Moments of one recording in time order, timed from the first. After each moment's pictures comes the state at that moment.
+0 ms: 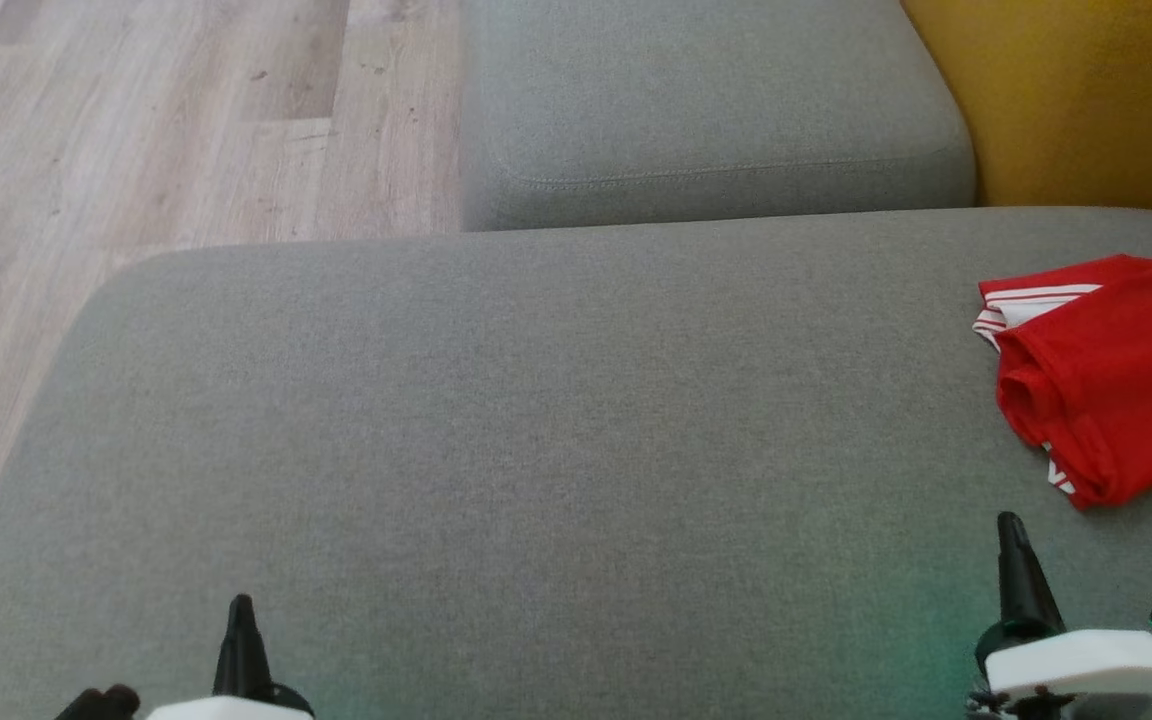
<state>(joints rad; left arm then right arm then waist) 0.12 0.06 -0.08 0.27 -0.95 -0.02 -0.06 0.11 -0.07 0.01 0.26 0.93 0.13 -0.07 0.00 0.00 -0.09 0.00</state>
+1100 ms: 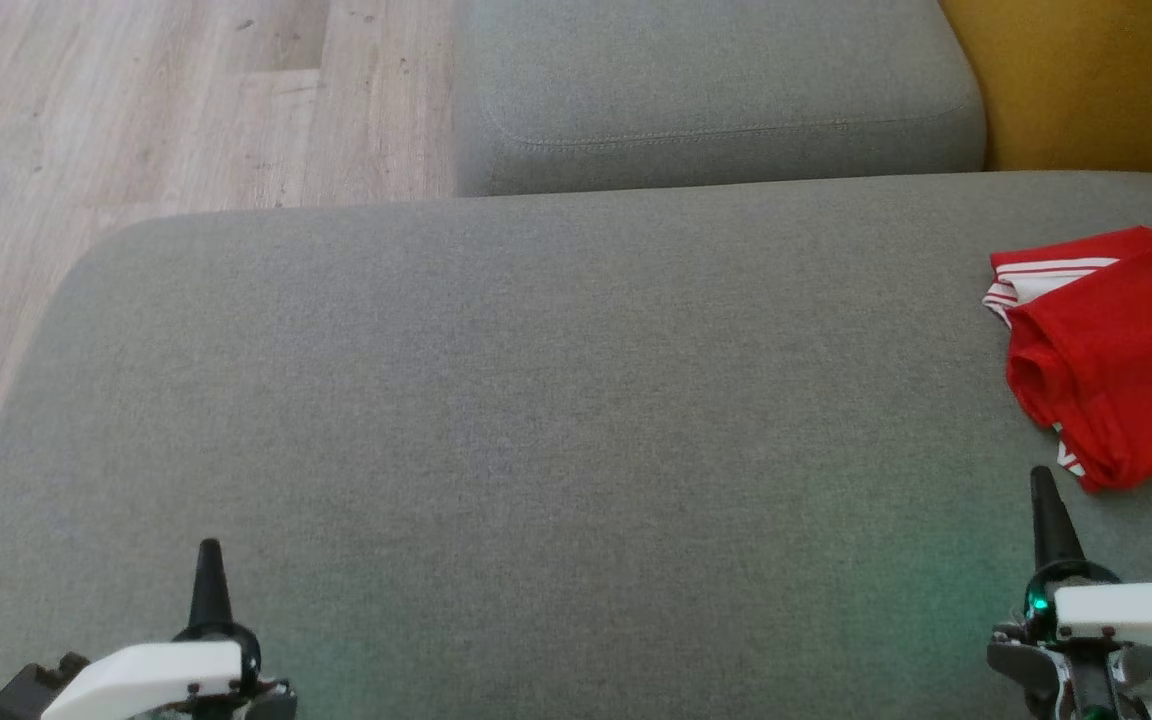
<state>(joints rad) 0.02 0.06 0.00 0.27 -1.33 -0.08 0.03 0.02 -0.06 -0.07 0.27 1.32 0.13 0.03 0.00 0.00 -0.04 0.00</state>
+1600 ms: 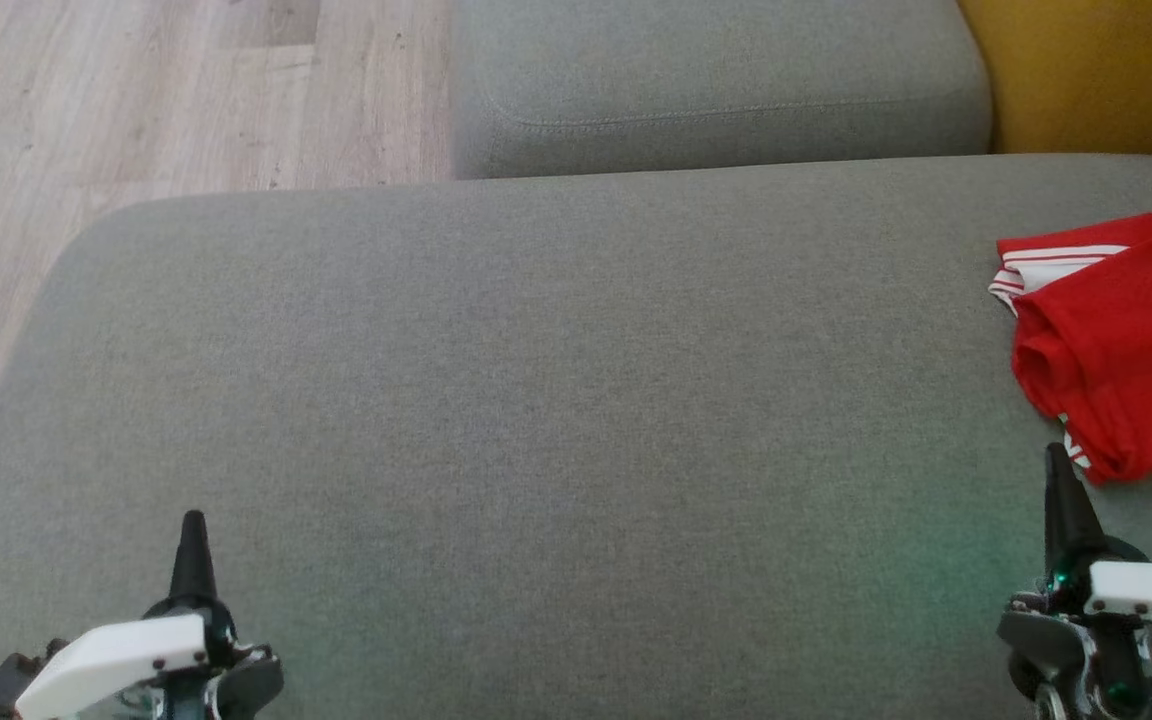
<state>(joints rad) -0.02 0.05 0.04 0.27 -1.49 -0.10 0.07 -0.01 -0.06 -0.10 0.27 1.48 0.13 0.06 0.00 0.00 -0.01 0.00</state>
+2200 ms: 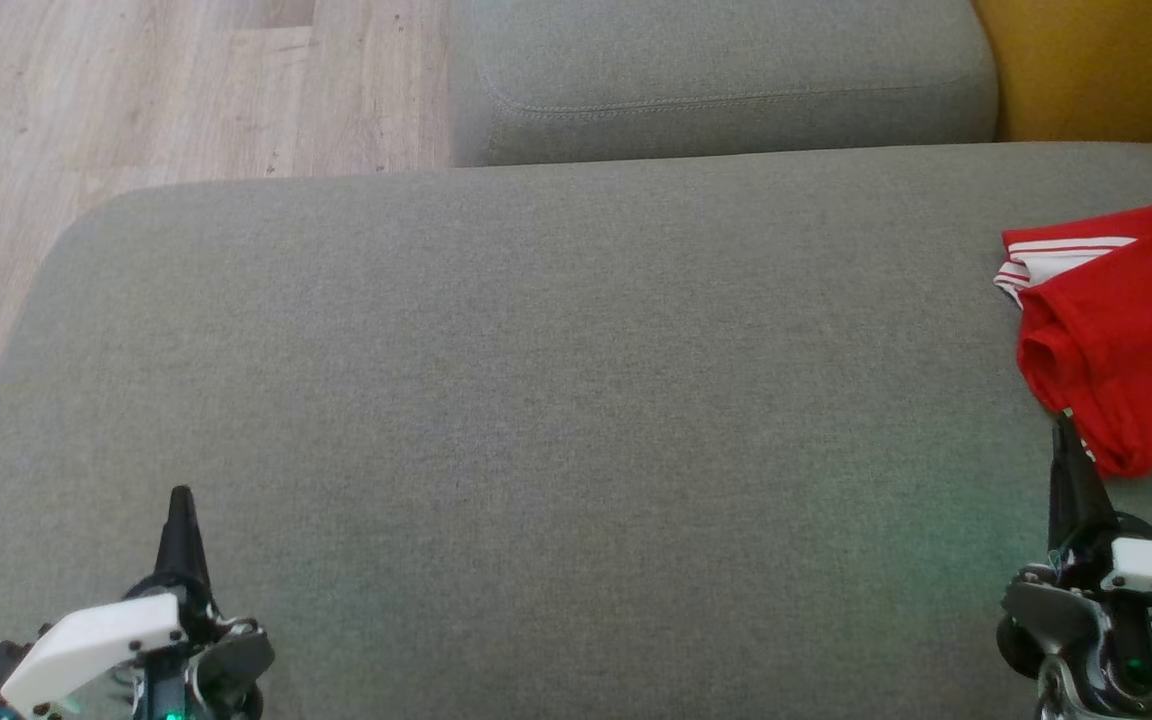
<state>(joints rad) -0.06 0.05 0.07 0.27 -1.61 -0.12 0.10 -0.06 -0.06 -0.12 0.28 1.61 0.13 0.10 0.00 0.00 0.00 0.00</state>
